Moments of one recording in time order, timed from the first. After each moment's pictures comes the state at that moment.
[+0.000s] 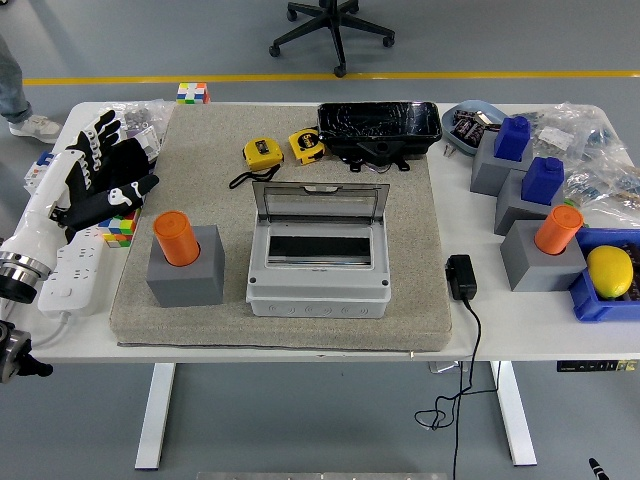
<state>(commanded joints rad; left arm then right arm) -0.06 0.17 -1.56 -1.49 1.44 -0.15 -0.14 0.09 -0.06 1.57 0.18 -1.39 -0.15 -0.03</state>
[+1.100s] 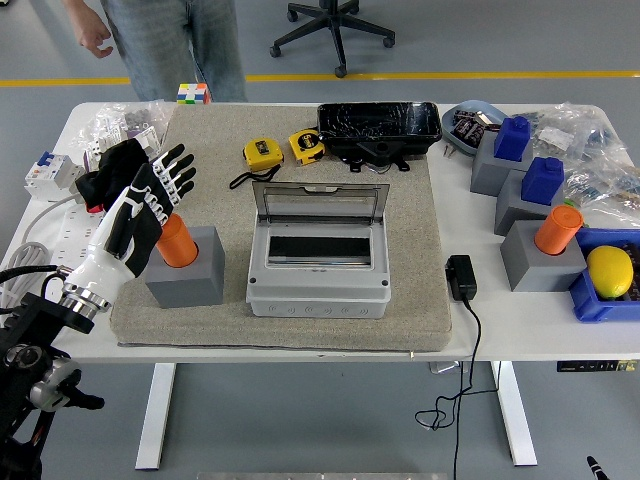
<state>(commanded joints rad) -0.04 0.14 -1.41 -1.47 1.16 -0.23 -0.18 0.09 -0.06 1.54 0.18 -1.35 -0.14 -0.02</state>
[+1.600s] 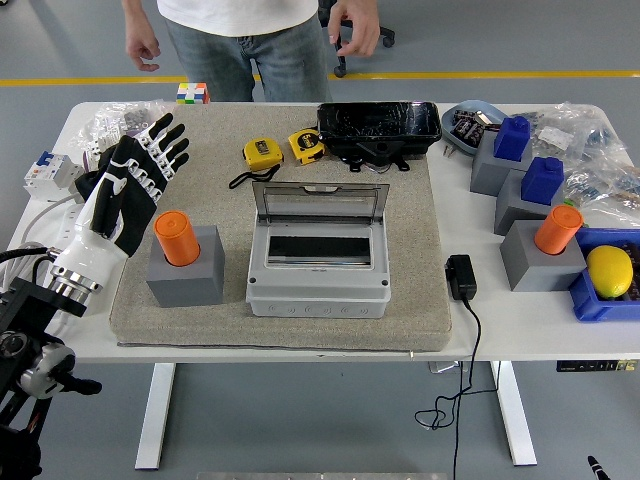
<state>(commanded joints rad) -0.06 0.15 -1.44 -1.50 1.12 -0.22 -0.19 0.10 -0.06 1.54 0.18 -1.36 -0.15 -0.02</state>
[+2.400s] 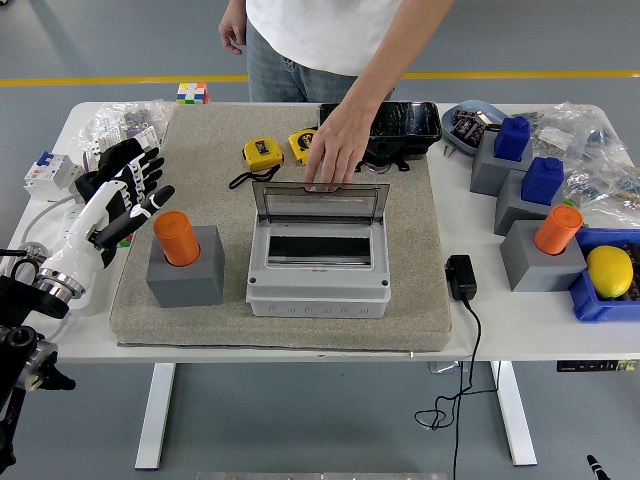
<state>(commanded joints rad) -0.11 0.17 -1.48 -1.29 1.37 -0.21 -0.18 0.10 -0.06 1.53 0.18 -1.33 -0.14 -0.02</state>
